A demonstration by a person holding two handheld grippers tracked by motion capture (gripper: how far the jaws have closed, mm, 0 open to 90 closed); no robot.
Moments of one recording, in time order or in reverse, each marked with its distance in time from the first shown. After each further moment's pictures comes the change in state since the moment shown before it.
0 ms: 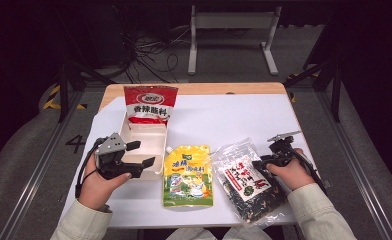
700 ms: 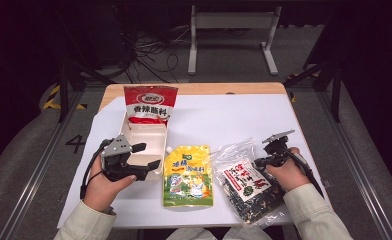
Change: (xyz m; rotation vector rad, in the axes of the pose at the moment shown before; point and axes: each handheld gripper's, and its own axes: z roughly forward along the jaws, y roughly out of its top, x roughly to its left) left arm -0.011 0.002 0.008 0.002 -0.036 0.010; right arm 0.015 0.006 0.000 0.054 -0.062 -0.079
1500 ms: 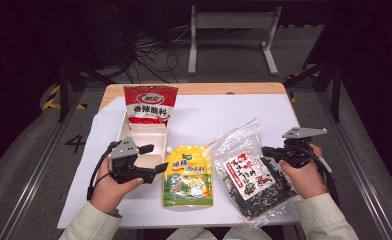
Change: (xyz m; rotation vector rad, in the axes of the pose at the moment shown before) left arm -0.011 0.000 0.013 -0.036 -0.050 -0.003; right arm 0.019 -0.003 -0.078 -0.323 0.020 -0.043
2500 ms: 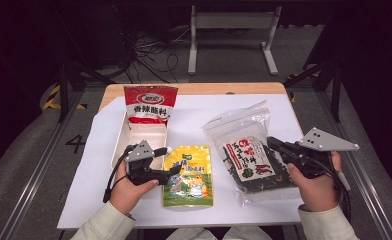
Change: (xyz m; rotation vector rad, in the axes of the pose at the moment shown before) left arm -0.015 -0.008 0.040 -0.022 -0.032 -0.030; right arm 0.047 0.017 -0.059 -0.319 -0.064 -0.188
